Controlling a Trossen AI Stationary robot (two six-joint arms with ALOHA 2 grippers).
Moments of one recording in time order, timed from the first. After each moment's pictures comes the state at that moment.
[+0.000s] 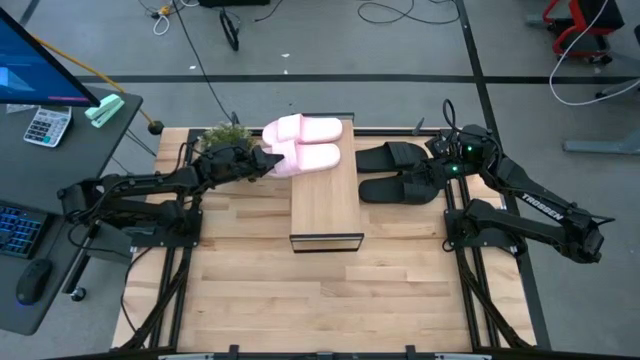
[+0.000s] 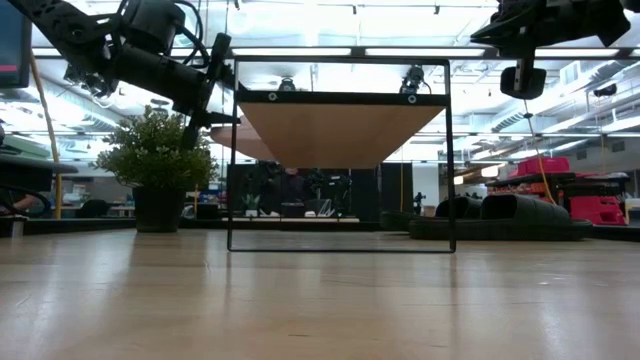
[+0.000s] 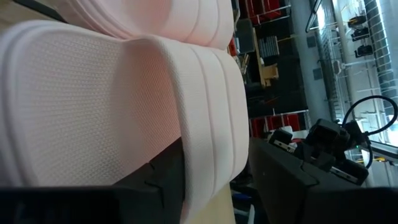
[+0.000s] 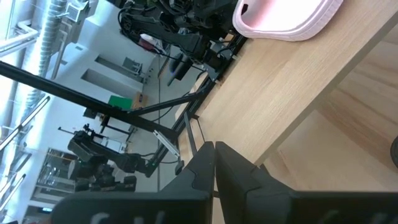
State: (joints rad) left arm 0.46 1.08 0.45 0.44 0.01 -1.30; right arm -0.70 0.65 0.64 -0.31 -0.79 0.81
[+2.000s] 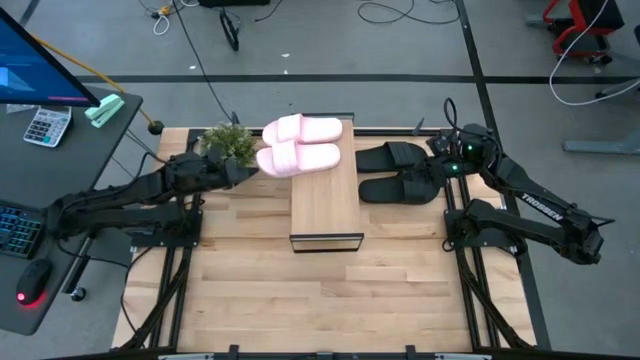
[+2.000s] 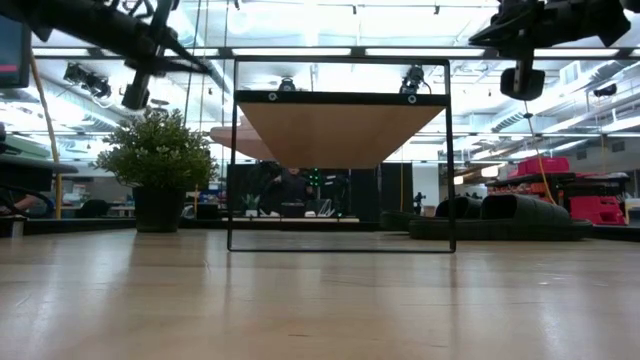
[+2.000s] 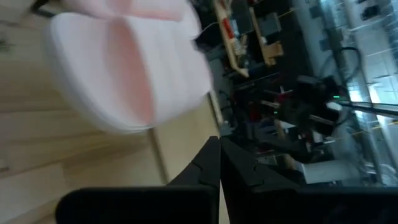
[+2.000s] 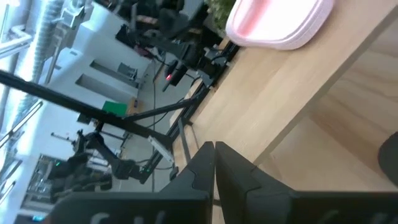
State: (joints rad) left arm 0.29 0.61 0.51 -0.11 -0.11 -1.19; right arm -0.72 0.65 0.64 -0.31 -0.77 0.80
